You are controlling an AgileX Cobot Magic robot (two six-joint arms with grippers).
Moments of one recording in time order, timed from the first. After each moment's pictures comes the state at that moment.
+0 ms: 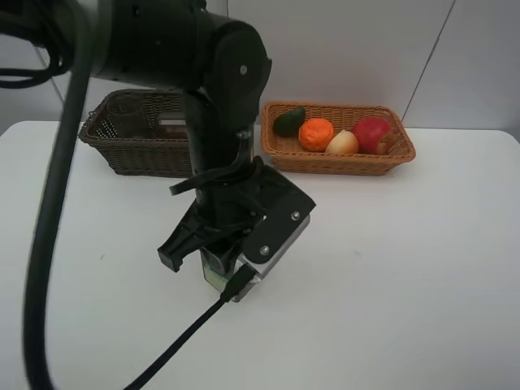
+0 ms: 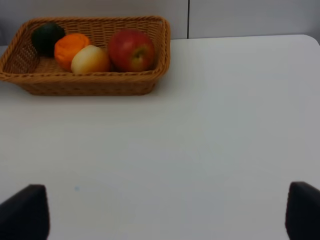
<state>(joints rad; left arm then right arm) -0.87 1.92 -1.37 -0.15 1.15 1.28 -0.01 0.00 -0.52 -0.01 1.04 -0.03</state>
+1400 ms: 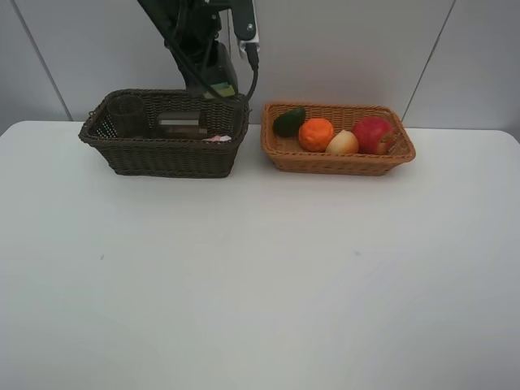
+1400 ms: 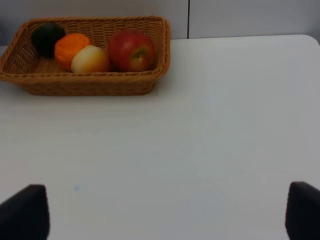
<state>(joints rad) -0.50 1.99 -1.72 0.03 0.75 0.92 -0.01 0.00 -0.52 -0.01 1.04 -0.03</state>
